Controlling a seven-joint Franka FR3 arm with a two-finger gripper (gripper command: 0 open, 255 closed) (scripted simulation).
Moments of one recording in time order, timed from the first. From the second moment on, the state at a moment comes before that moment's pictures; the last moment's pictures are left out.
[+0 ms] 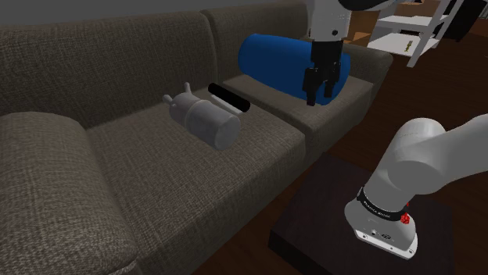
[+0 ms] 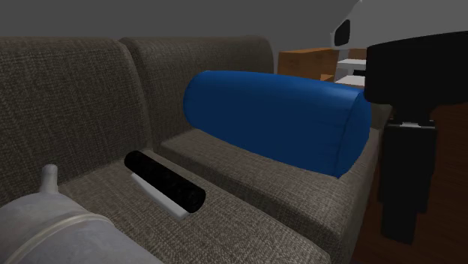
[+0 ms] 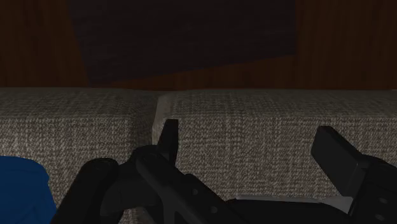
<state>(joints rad) -0.02 -0.78 -0.02 -2.43 0.09 1.48 0.15</state>
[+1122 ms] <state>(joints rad) -0.03 -0.24 -0.01 -2.13 0.08 1.80 0.16</state>
